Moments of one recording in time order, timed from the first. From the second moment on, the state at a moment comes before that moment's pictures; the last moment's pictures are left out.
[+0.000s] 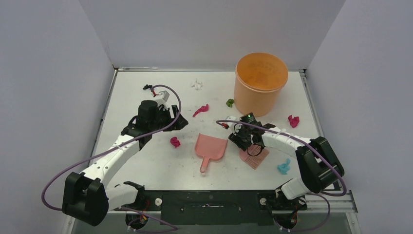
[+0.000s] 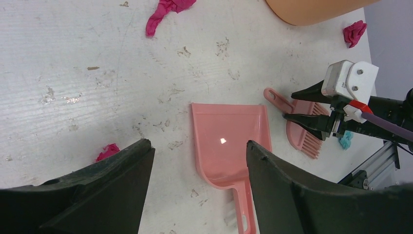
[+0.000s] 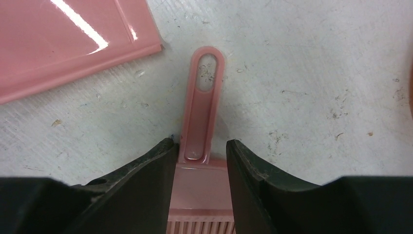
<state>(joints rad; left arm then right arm) -0.37 1.16 0.78 -0.18 0.25 -0.49 0.51 1.49 0.74 -0.31 -0.12 -0.48</state>
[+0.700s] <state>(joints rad) -0.36 1.21 0.78 -0.12 0.38 -0.54 0.50 1.55 0.81 -0.38 -0.13 -0.46</state>
